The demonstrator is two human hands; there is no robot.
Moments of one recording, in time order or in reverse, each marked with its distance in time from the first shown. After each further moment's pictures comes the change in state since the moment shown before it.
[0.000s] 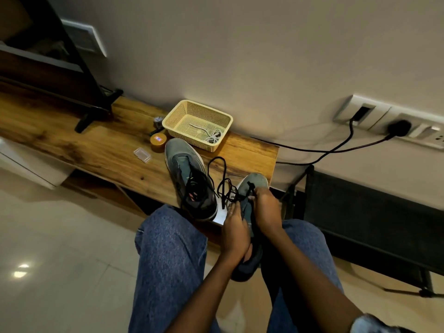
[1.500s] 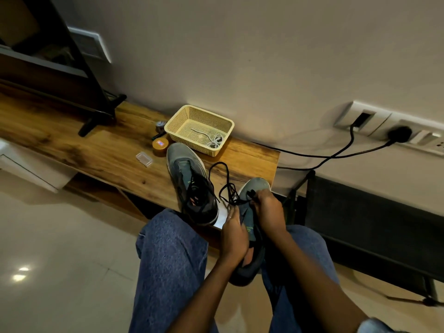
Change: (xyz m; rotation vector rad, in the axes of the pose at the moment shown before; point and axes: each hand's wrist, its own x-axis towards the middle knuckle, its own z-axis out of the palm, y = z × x) left_hand 0.006 -0.007 0.001 -0.071 0.006 0.007; right_hand 0.007 0.006 -0.006 0.007 -0.021 -0.051
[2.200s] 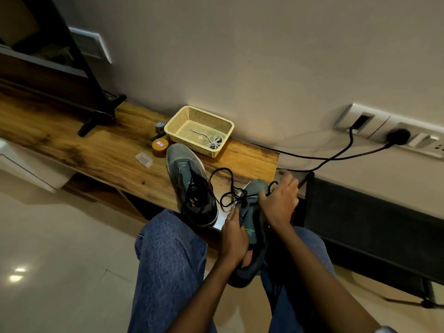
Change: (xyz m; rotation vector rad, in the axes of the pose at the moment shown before) left_hand -0.001 0.000 -0.001 -0.029 -0.010 0.004; right_hand 0.011 -0.018 -0.028 0.050 0.287 0.290
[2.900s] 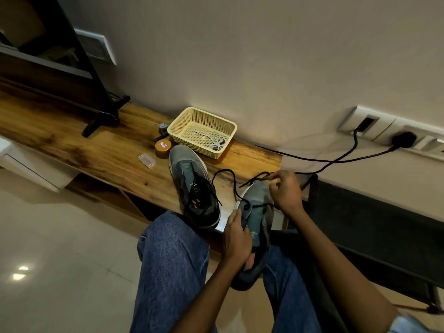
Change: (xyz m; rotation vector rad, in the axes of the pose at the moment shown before) left_hand -0.001 0.006 -0.002 0.021 0.016 -0.030; right_hand 0.043 0.009 -0.007 0.098 -0.225 -0.146
